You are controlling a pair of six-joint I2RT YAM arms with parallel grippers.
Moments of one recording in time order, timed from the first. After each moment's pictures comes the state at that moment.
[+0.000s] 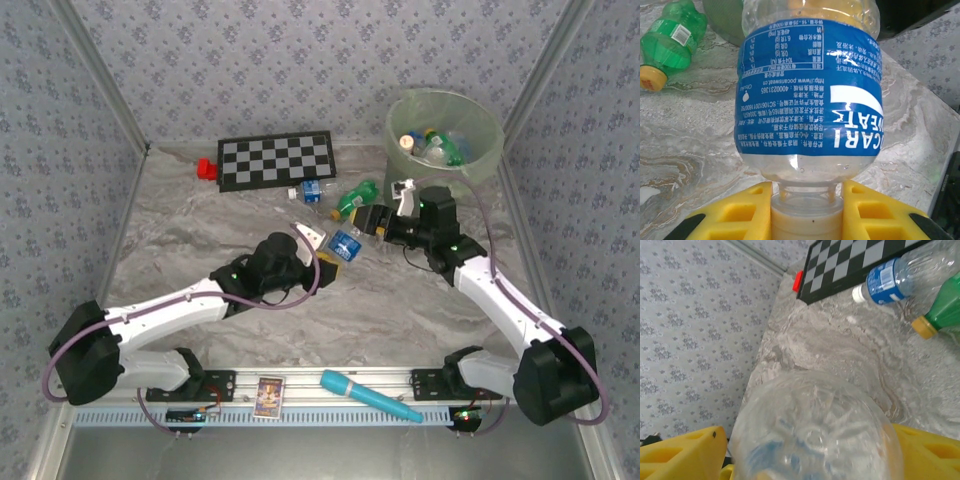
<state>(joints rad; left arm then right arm) -0.96 1.23 0.77 -0.01 0.08 -0.36 0.37 1.18 0.84 -0.09 -0.57 0.70</state>
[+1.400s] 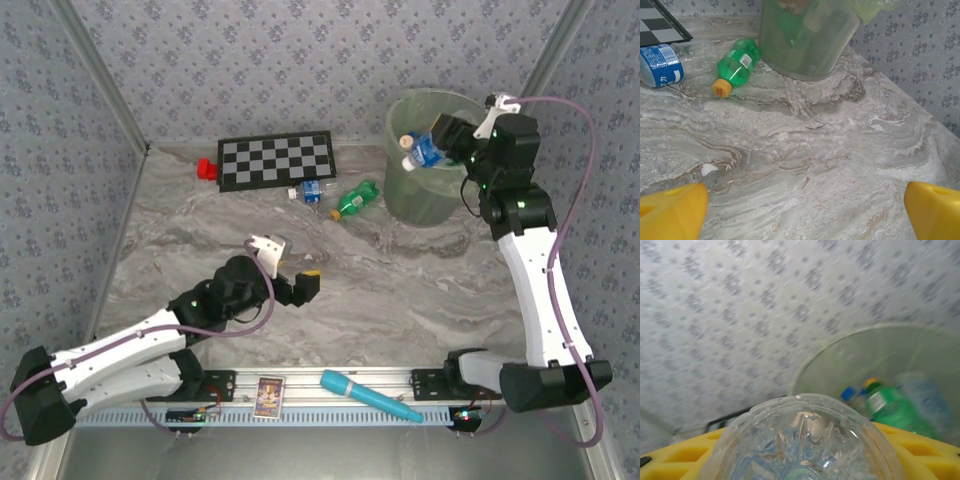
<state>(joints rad) -0.98 0.87 0.58 -0.05 -0.12 -0.42 0.12 1.24 1.52 -0.47 0.03 0.38</state>
